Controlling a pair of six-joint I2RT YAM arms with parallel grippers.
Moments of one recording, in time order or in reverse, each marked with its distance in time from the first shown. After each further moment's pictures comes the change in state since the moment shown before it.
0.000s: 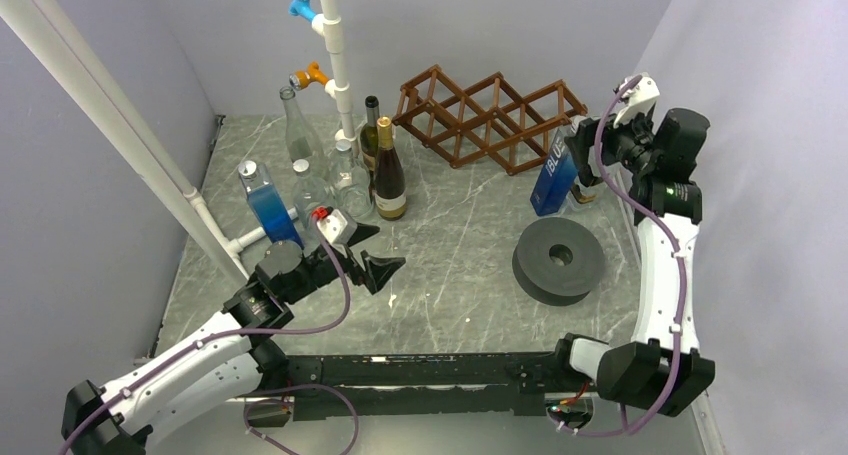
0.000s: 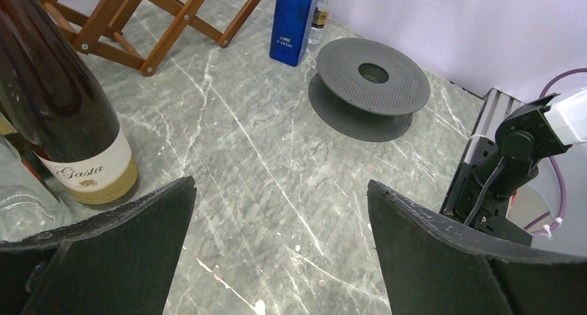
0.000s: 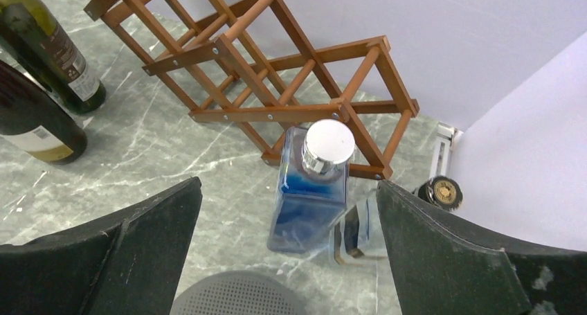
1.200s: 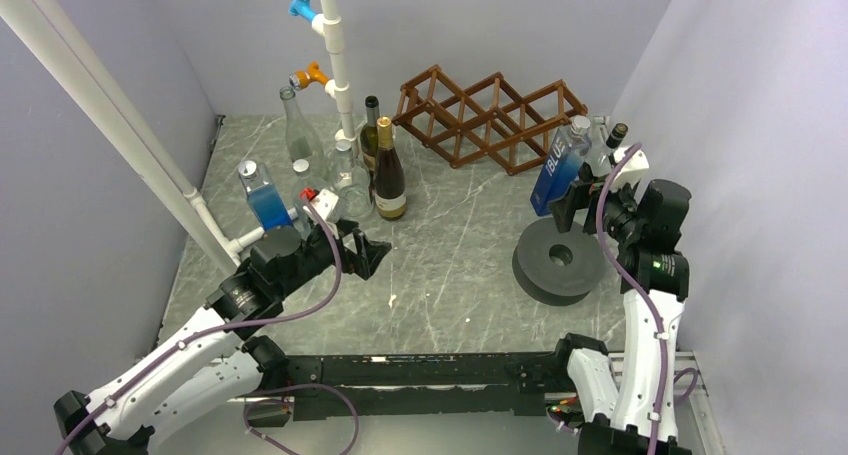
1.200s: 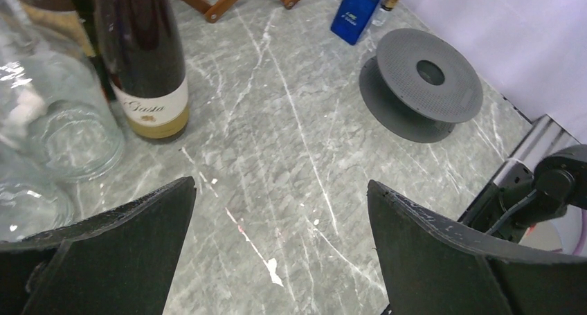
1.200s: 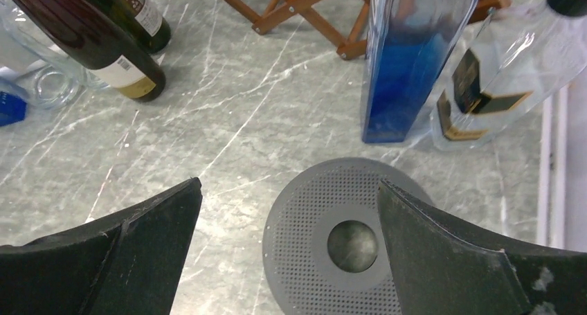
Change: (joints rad) left arm 0.028 0.011 0.201 -0.359 -0.162 -0.092; right arm -0.013 -0.396 -0.311 -0.245 0.024 0.172
